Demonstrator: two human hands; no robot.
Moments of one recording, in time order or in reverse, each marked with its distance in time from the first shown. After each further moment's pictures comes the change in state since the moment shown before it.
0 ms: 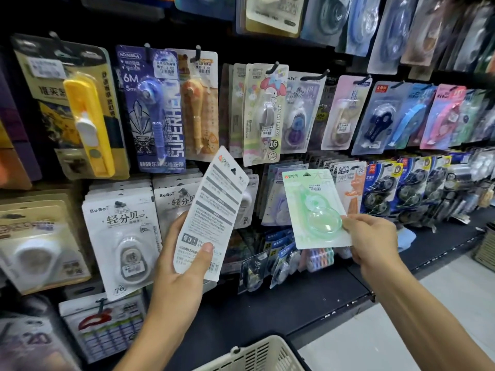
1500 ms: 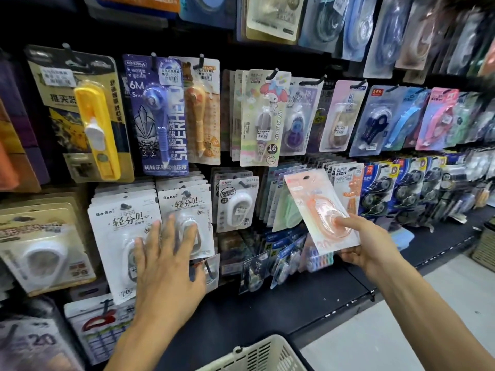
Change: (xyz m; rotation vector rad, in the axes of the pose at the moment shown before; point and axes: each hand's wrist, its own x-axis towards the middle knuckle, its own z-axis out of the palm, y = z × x) left_hand 0.022 -0.020 -0.030 1.327 -0.115 0.183; right_hand 0.001 -0.001 -0.014 0.117 -0.183 0.209
